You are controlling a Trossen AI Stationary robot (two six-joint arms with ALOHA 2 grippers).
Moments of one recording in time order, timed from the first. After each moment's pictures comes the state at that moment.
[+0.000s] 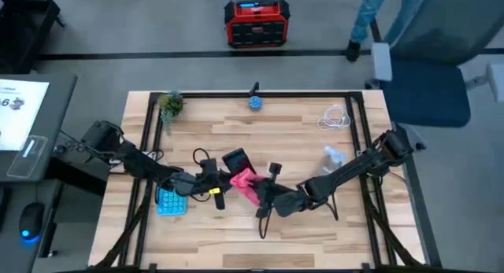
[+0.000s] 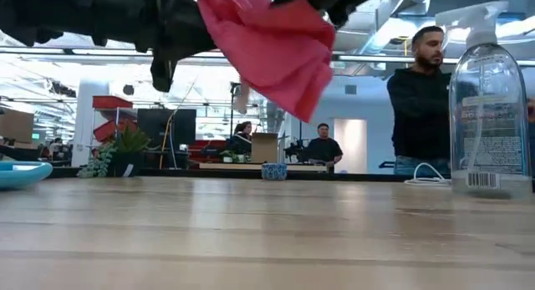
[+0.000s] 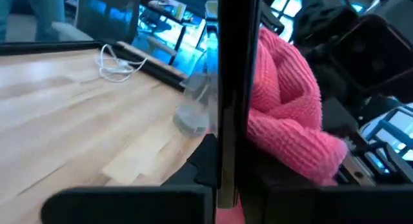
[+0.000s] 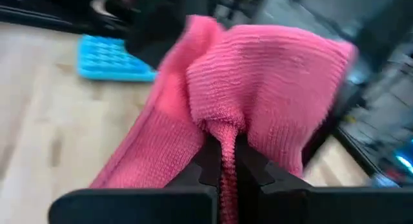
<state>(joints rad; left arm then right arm) -0.44 1.52 0.49 1.00 -0.65 -0.47 0.43 1.81 1.14 0.22 0.79 -0.04</state>
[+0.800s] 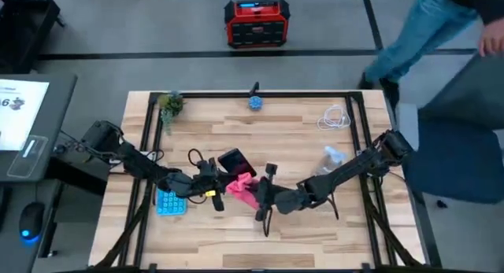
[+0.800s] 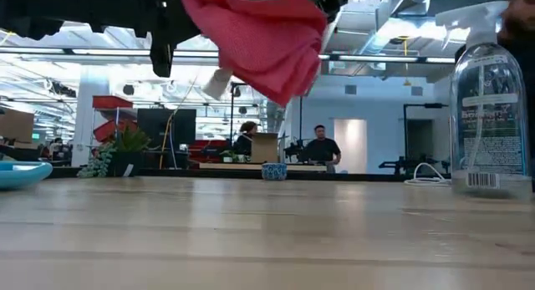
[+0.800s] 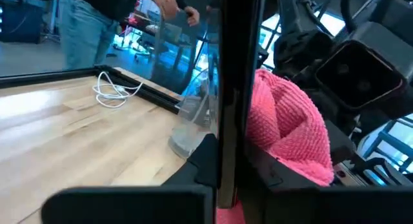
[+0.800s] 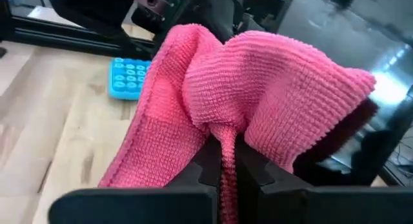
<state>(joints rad) -0.48 1.52 0.50 1.08 -0.71 -0.38 0.41 1.81 1.14 0.28 0.75 -0.05</state>
